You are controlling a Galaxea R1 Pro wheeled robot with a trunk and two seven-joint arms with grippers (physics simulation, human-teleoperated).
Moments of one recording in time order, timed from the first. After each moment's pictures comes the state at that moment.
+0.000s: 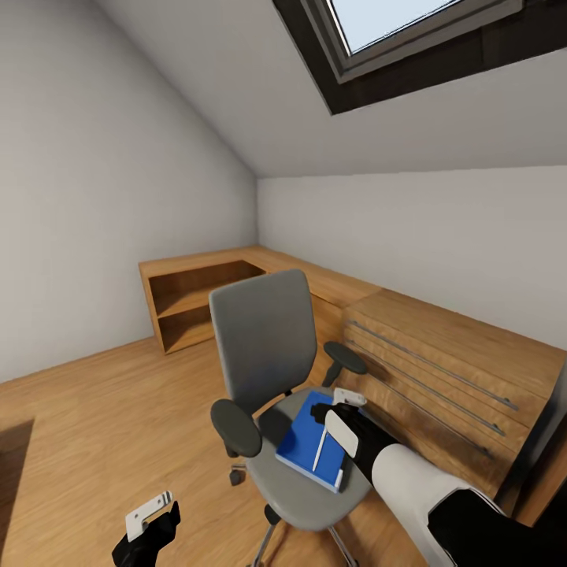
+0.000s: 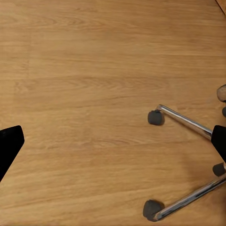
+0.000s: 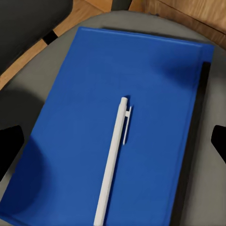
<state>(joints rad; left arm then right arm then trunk) -0.12 0.14 -0.34 -0.94 0.72 -0.13 0.47 -0.87 0.14 0.46 -0.32 -0.73 0.25 -0.41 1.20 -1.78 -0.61</state>
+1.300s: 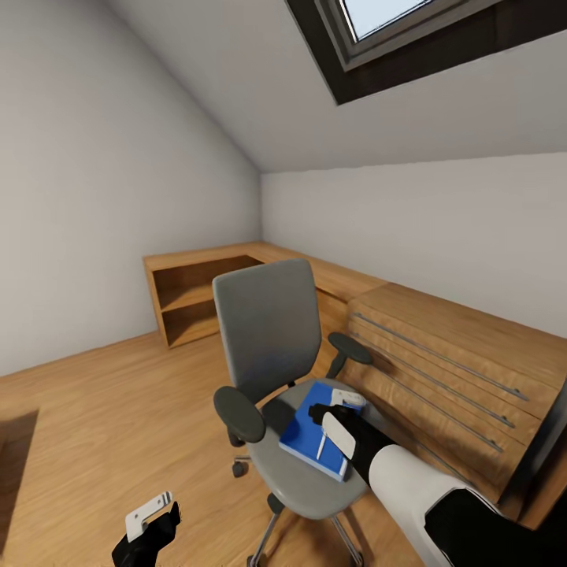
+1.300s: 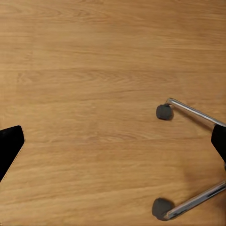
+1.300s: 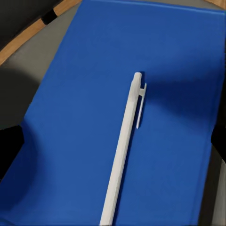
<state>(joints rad) -0.12 0.14 -0.34 -0.94 0.72 -0.13 0.47 -0.87 0.16 0.47 -0.31 -0.72 0.23 -0.41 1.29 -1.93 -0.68</state>
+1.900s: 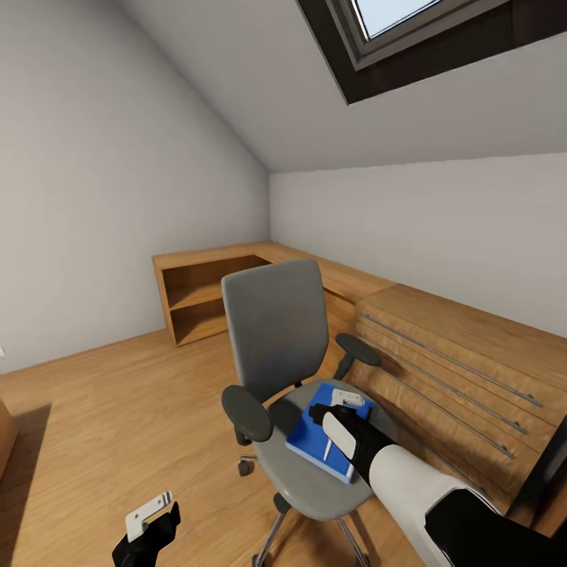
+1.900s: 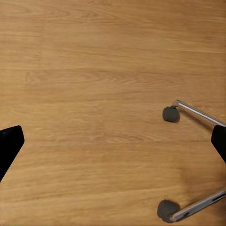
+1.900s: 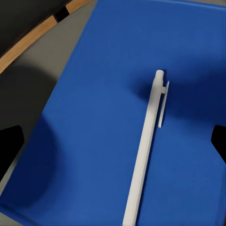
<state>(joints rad) -0.12 0.14 -0.34 -0.94 0.72 -0.13 0.47 -0.87 0.16 0.47 -0.31 -0.72 0.23 -0.41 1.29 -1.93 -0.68</state>
